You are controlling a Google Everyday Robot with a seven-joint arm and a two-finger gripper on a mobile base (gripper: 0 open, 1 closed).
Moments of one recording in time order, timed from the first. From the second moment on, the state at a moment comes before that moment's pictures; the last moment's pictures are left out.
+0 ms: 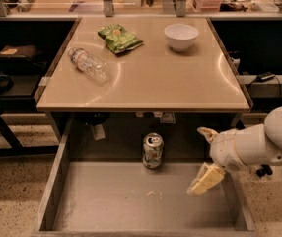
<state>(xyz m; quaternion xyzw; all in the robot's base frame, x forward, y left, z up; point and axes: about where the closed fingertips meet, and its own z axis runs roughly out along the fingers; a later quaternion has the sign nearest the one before) 0.449 -0.160 0.704 -0.56 0.75 0.15 0.30</state>
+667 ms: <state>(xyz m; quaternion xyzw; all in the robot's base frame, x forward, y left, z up) 0.482 -0.106 0.661 -0.48 0.70 0.31 0.42</state>
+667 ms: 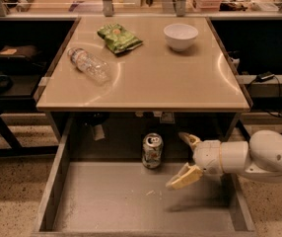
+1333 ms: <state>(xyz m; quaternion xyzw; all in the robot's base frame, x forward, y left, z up) 0.494 -0.057 0.647 -0.46 0.65 0.38 0.47</state>
